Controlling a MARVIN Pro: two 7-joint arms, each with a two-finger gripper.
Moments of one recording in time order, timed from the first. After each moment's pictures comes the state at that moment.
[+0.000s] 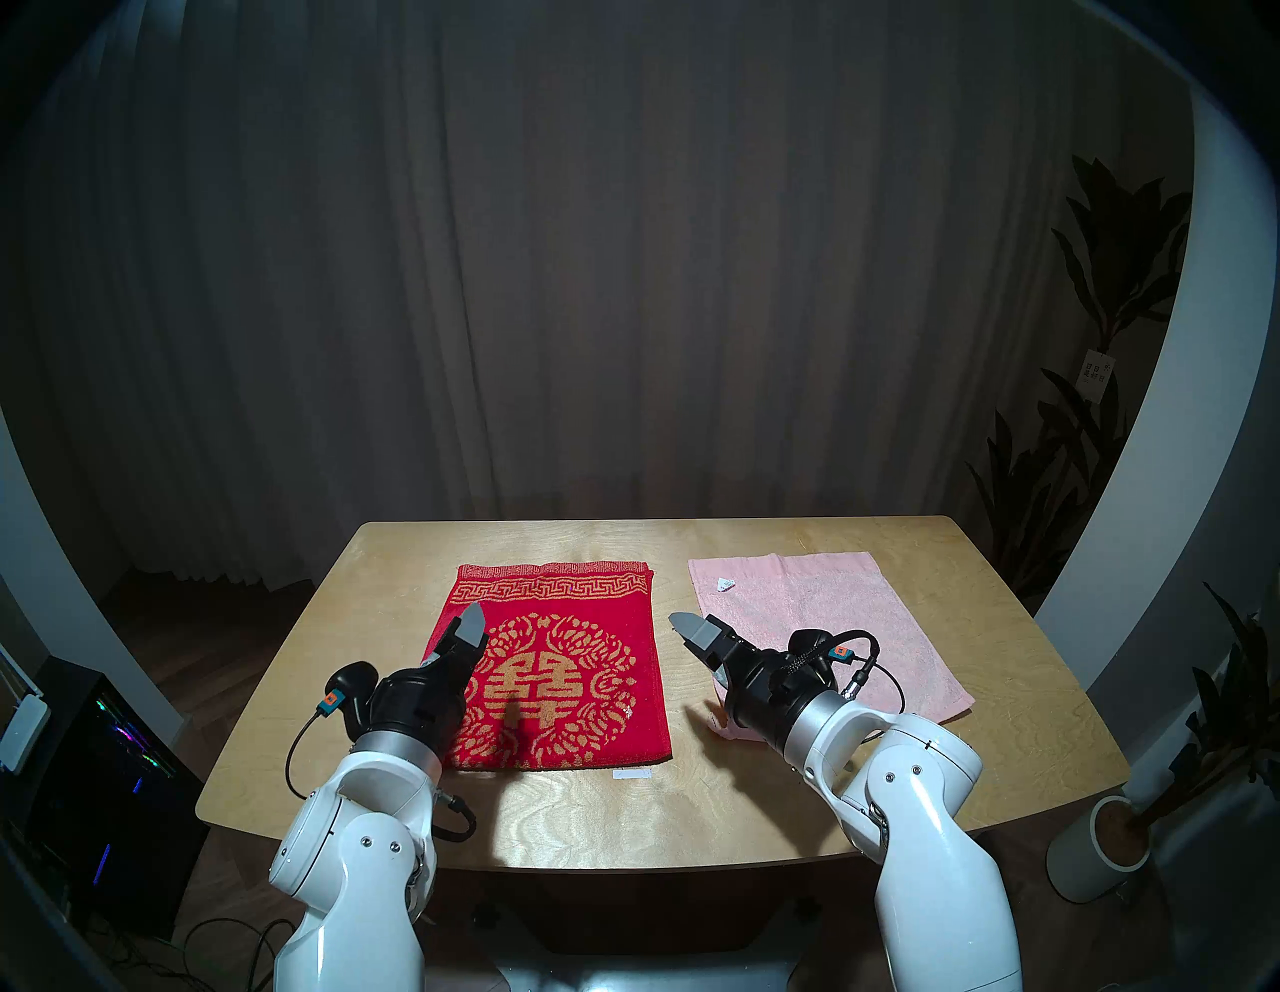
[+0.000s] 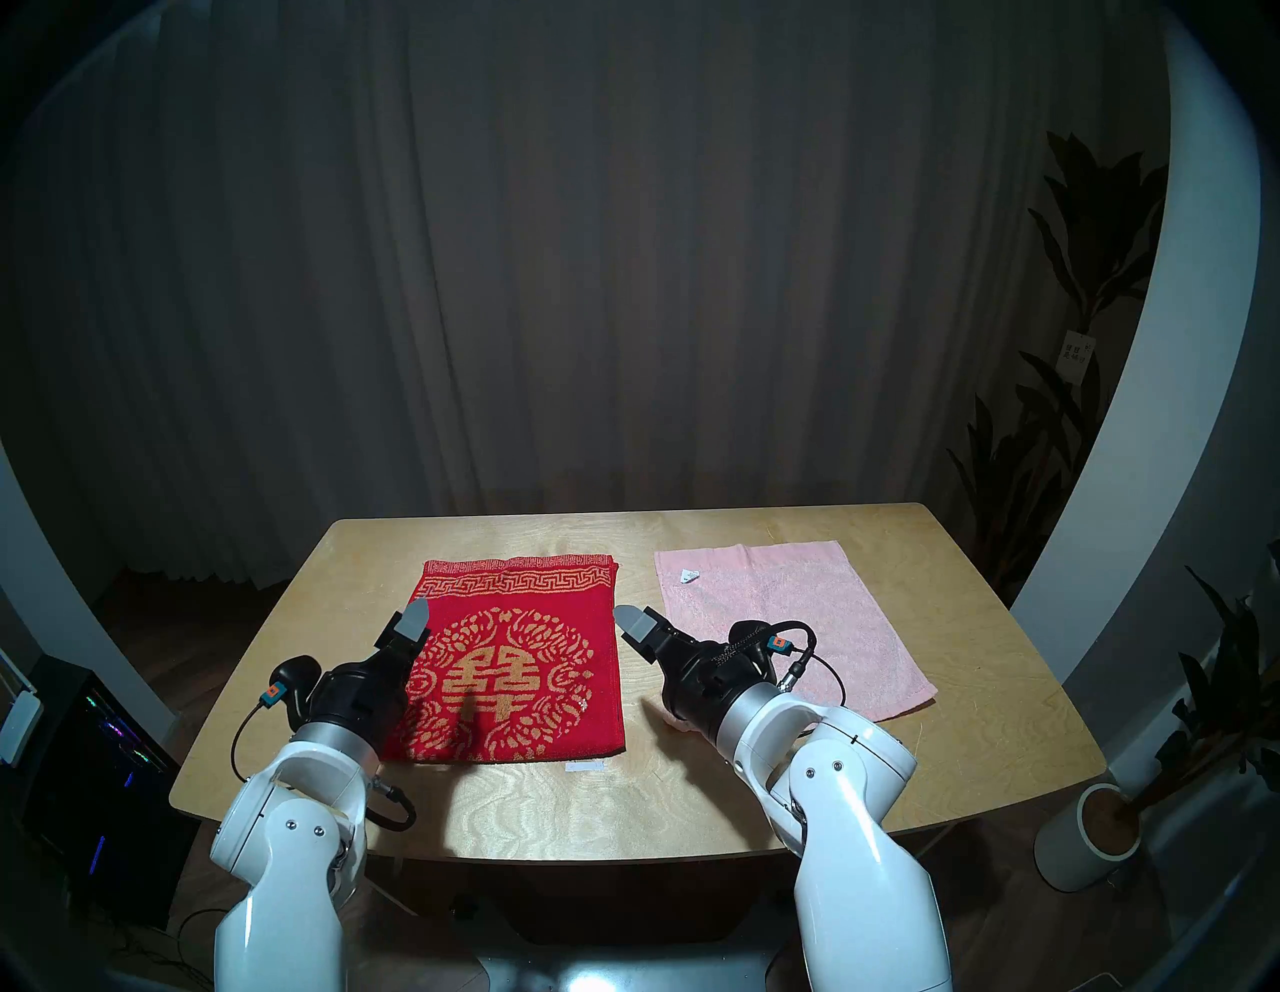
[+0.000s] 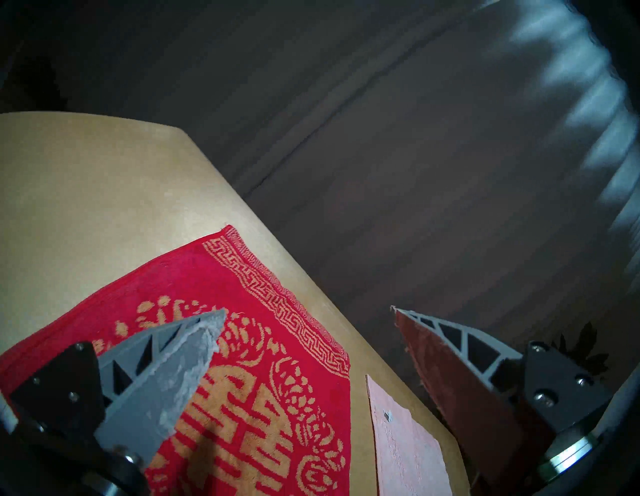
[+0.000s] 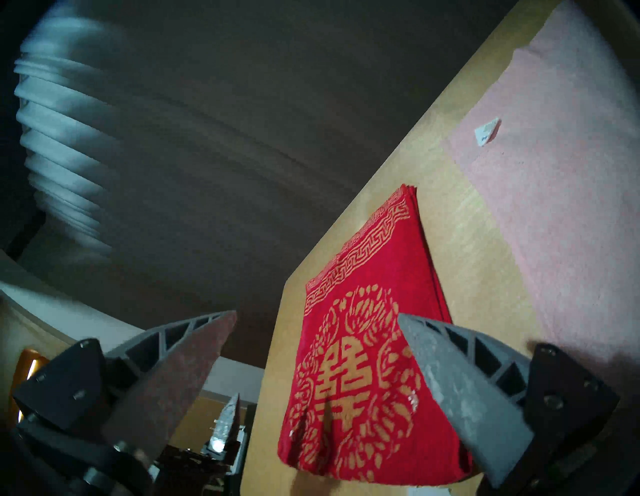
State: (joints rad) left arm 2.12 -1.68 -1.71 -2.15 -0.89 0.27 0.08; right arm -1.91 -1.60 1.52 -2.02 1.09 0.71 -0.02
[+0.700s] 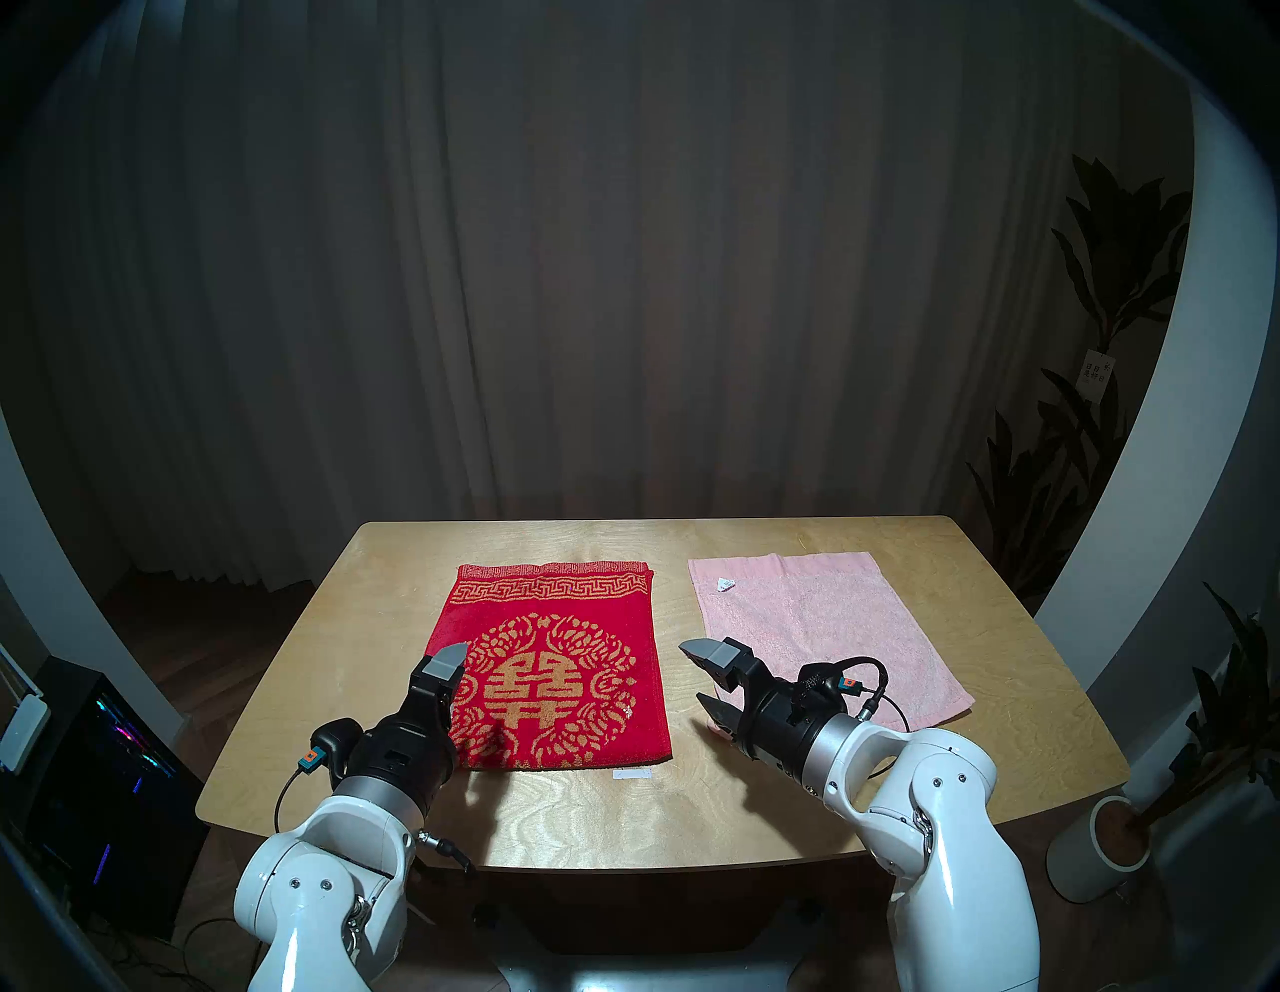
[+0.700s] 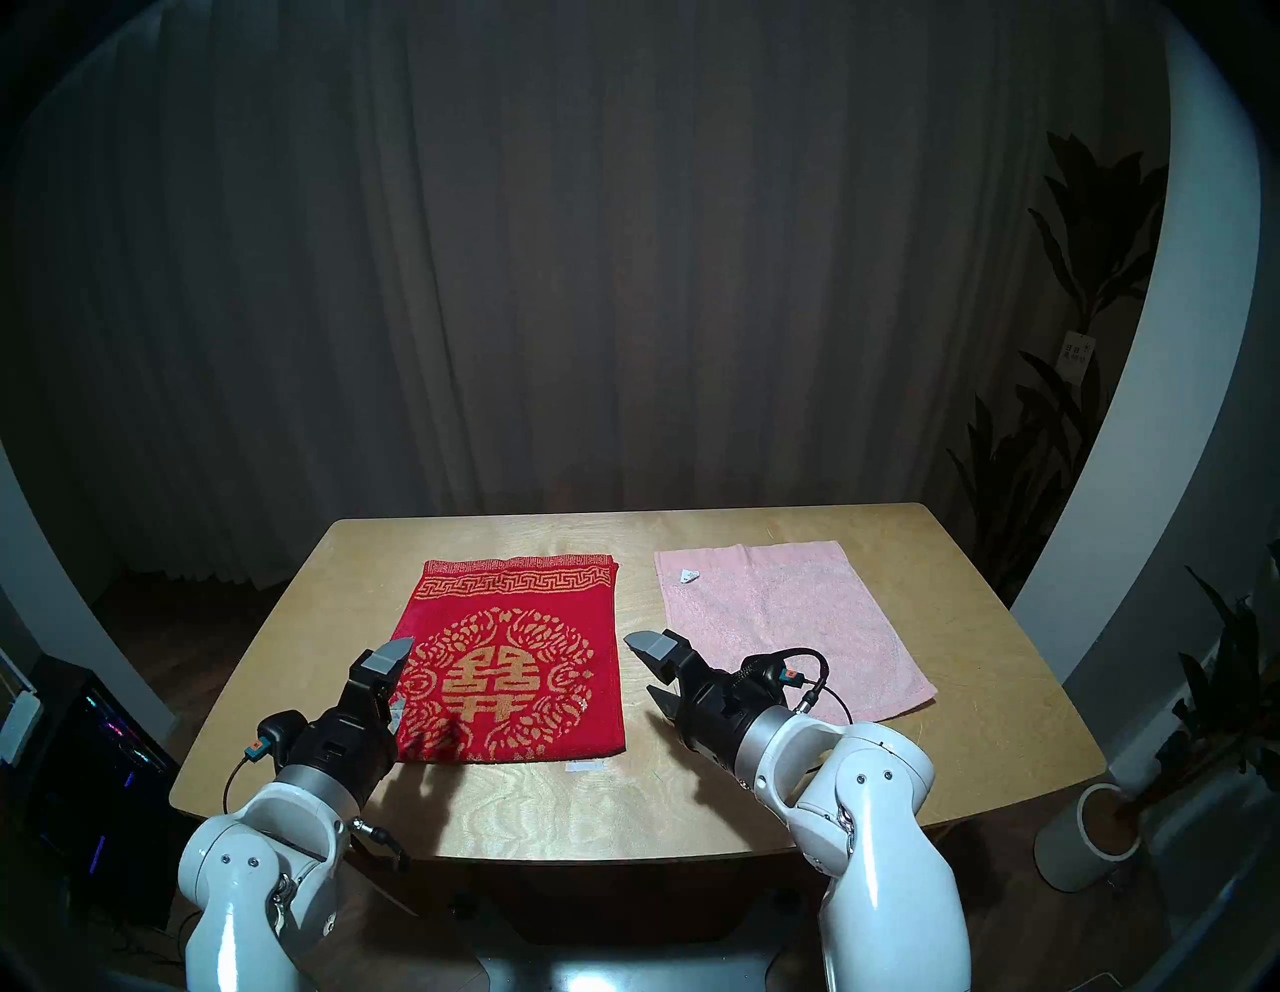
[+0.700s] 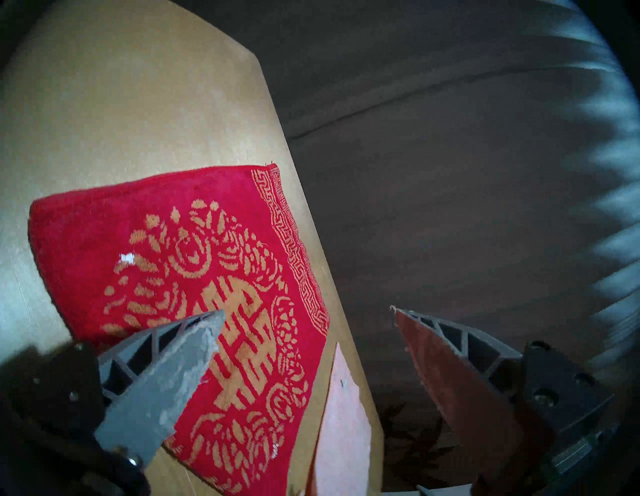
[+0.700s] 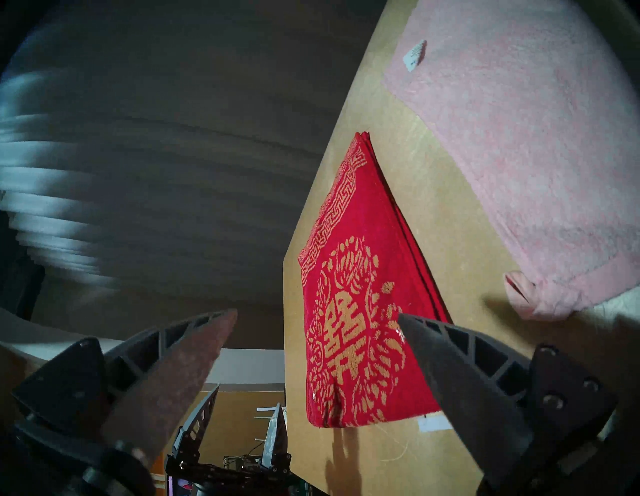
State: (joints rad) left arm 2.22 -1.73 -1.78 -2.23 -1.30 0.42 0.17; right arm -1.94 -1.60 1.59 -2.04 1.44 0.80 -0.29
